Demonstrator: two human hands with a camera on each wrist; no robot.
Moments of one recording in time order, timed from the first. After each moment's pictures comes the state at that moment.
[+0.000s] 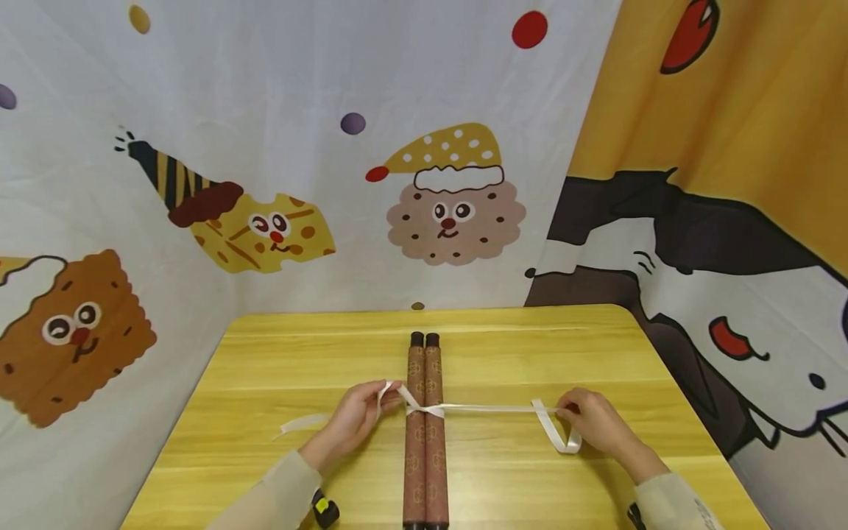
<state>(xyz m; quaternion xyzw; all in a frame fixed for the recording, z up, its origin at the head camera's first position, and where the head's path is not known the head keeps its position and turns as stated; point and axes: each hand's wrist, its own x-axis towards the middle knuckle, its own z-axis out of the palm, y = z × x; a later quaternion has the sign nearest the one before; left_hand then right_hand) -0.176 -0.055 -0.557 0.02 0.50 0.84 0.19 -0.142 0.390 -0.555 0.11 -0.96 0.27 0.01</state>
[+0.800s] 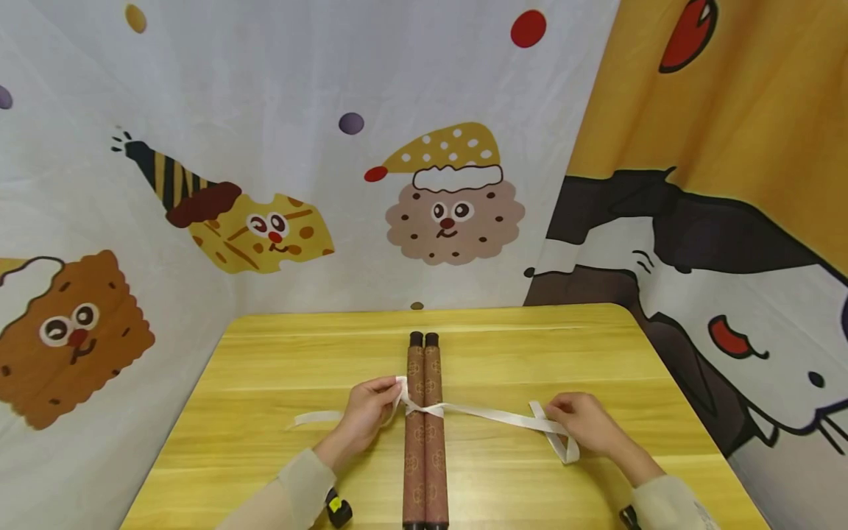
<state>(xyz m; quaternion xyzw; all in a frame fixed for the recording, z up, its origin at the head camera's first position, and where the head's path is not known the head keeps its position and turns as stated) -0.177 -0.032 -0.563 -0.02 0.57 0.81 0.08 -0.136 0.374 -0.546 0.07 -0.92 0.38 -0.09</state>
